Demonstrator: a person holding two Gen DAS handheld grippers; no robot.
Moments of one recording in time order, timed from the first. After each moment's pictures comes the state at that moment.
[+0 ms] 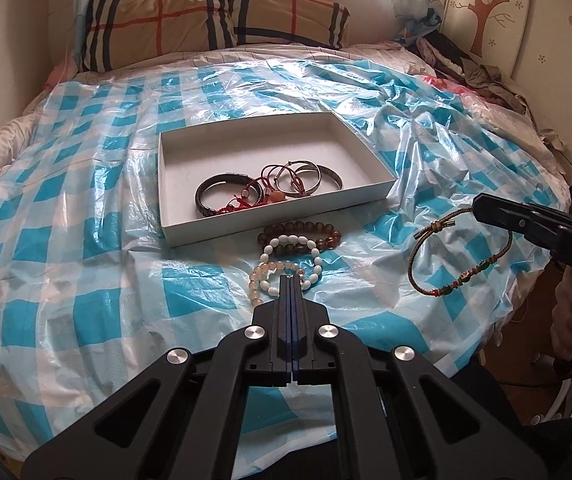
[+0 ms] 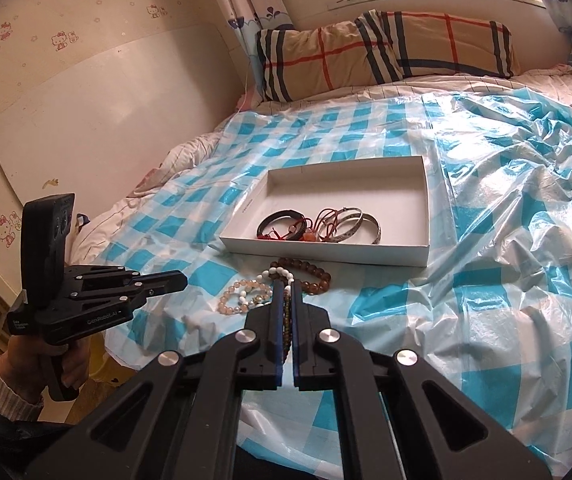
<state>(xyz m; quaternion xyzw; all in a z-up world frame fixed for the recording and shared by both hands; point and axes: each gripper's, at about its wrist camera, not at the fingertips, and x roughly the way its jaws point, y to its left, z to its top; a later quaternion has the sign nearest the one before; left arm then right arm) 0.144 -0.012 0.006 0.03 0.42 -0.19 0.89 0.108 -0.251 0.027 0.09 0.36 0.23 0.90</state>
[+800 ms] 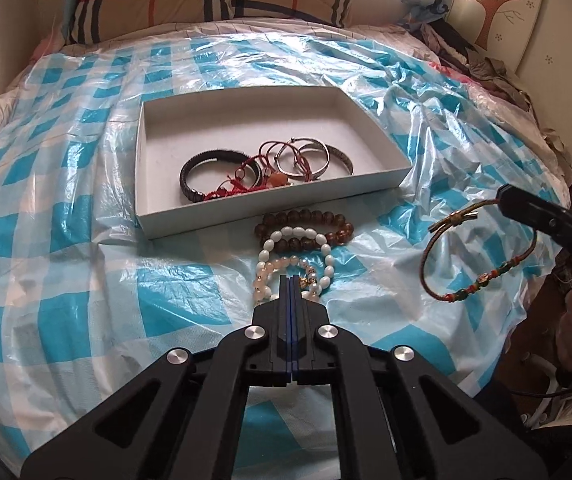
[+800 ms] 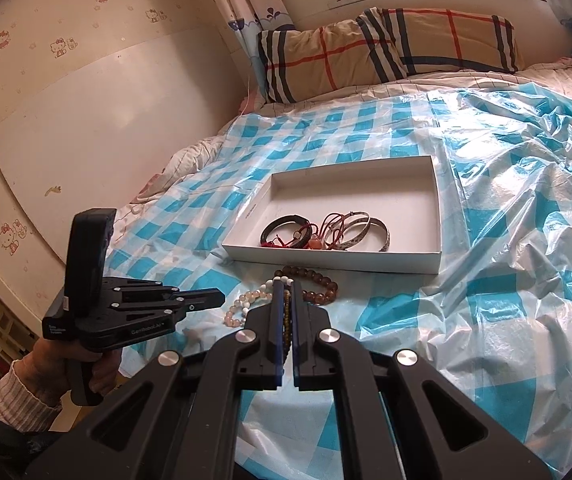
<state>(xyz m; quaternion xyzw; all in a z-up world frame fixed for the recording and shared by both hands) 0.185 -0.018 -0.025 0.01 0.45 -0.21 0.87 0.128 -0.247 0.016 0.11 0.36 0.24 0.90</state>
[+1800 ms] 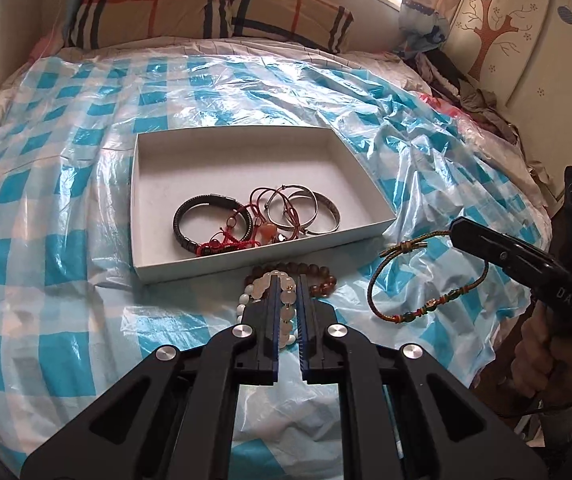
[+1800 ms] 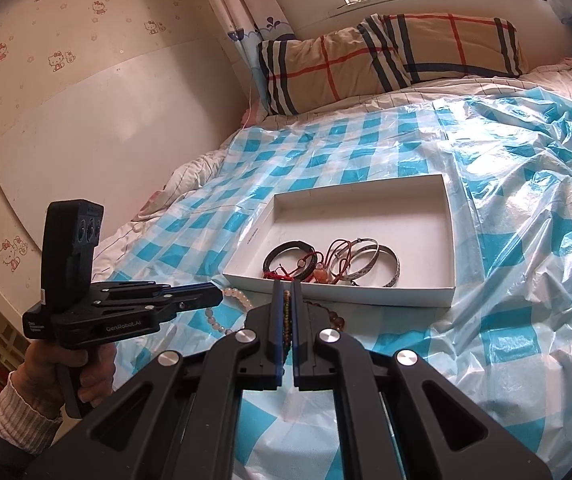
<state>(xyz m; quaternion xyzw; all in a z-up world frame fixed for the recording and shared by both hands) 0.210 -0.014 0.000 -0.03 0.43 -0.23 0.87 0.160 -0.241 0.020 0.12 0.34 0.25 0.90</state>
